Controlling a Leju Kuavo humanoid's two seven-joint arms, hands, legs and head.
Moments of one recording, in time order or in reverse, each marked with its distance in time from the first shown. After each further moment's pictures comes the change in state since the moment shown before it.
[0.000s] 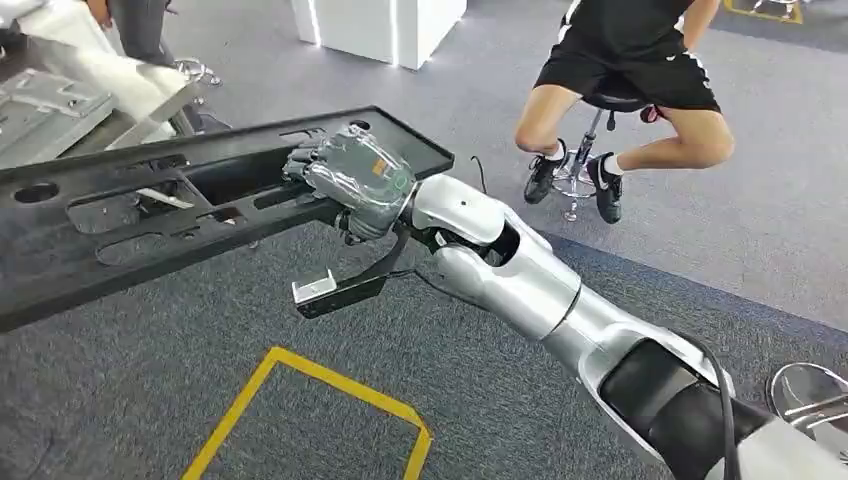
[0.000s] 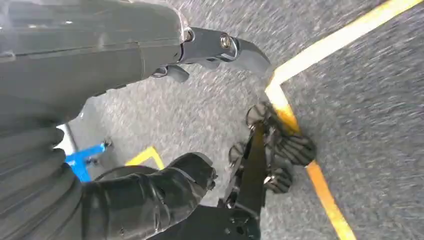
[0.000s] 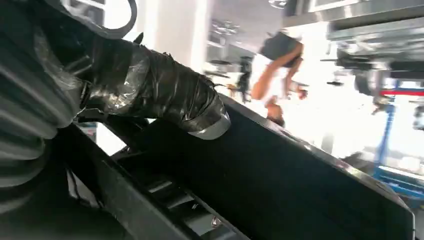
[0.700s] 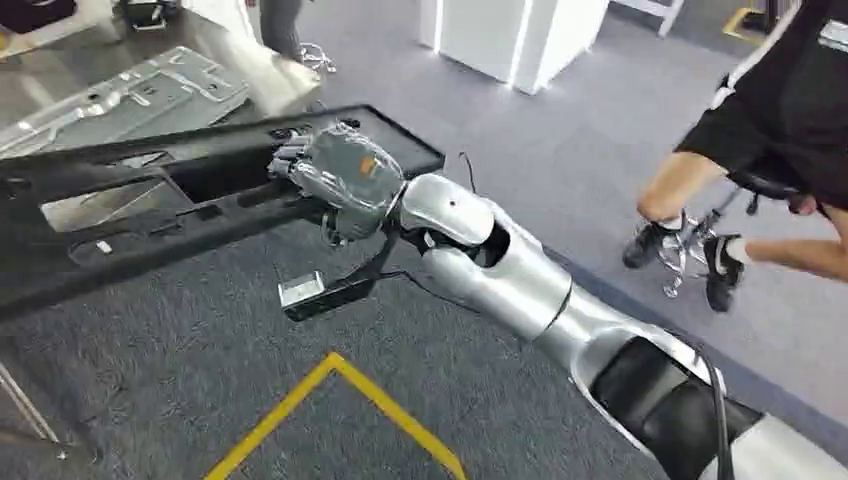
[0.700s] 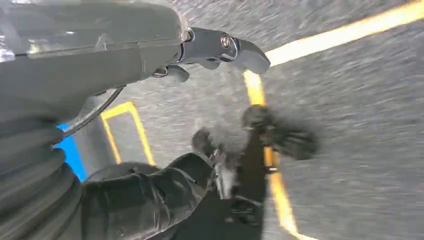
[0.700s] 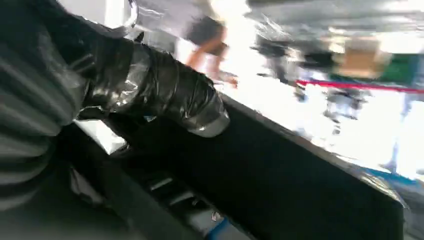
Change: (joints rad) left arm 0.015 0.005 0.000 -0.001 -0.001 -0.003 -0.025; right arm -0.022 0.018 0.008 0.005 0.012 0.000 0.012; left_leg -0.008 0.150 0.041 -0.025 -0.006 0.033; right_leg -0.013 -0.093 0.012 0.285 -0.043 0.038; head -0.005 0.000
